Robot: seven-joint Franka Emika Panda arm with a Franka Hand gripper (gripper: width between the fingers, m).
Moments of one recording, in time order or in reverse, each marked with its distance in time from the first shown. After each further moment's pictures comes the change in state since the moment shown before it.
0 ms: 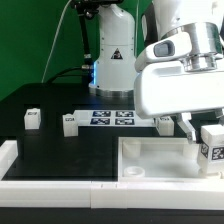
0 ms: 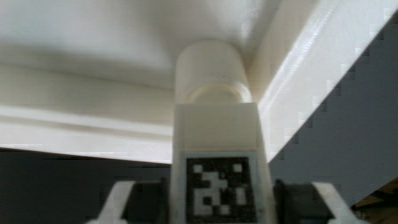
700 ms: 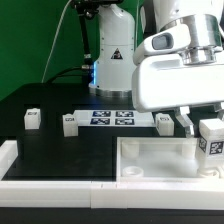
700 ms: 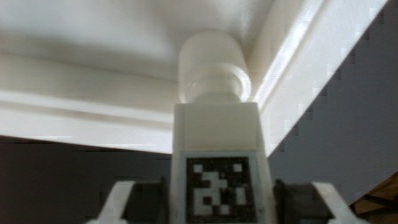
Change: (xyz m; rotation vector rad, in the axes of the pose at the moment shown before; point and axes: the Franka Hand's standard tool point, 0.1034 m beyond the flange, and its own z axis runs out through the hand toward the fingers) arm 0.003 0.002 -0.006 0.005 -0.031 0.003
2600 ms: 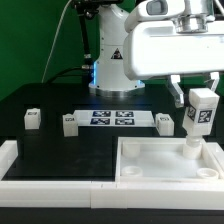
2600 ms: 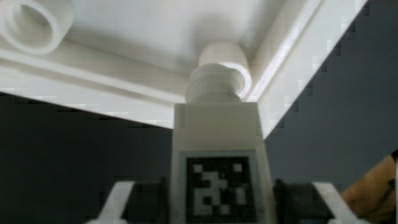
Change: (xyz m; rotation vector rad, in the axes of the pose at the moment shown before) arm 0.000 0.009 -0.048 -0.002 -0.065 -0.073
